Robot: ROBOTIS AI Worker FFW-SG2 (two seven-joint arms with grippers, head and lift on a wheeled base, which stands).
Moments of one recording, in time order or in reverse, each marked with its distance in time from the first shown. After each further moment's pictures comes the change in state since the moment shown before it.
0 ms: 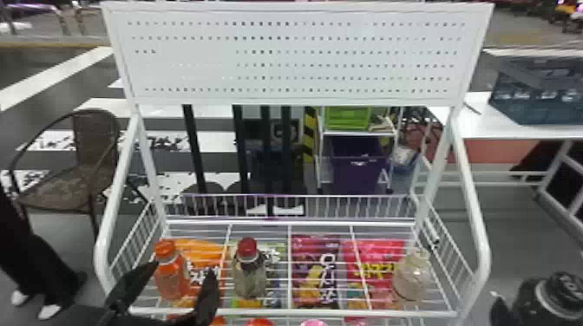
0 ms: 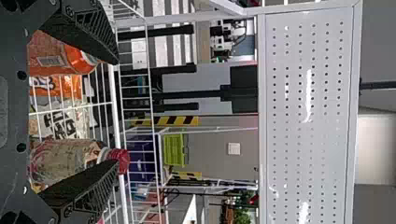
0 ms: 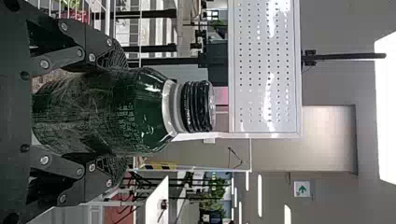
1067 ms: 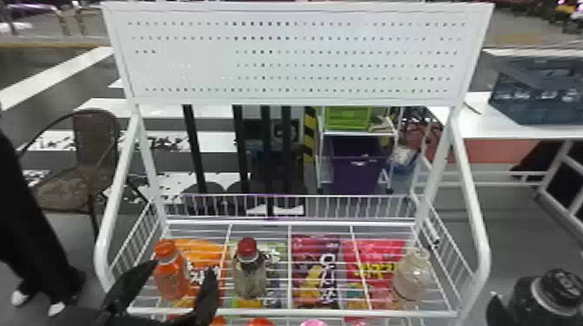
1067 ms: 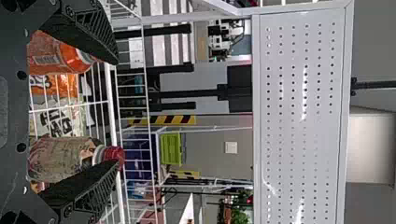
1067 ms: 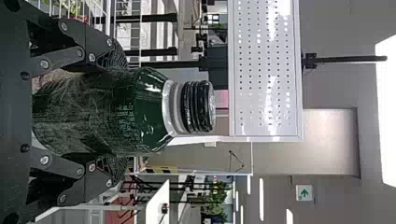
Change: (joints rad) left arm 0.016 0.001 0.002 -0.028 -0.001 0.003 0.000; right arm -0.004 0.001 0.001 -0.015 -0.001 0.025 0.016
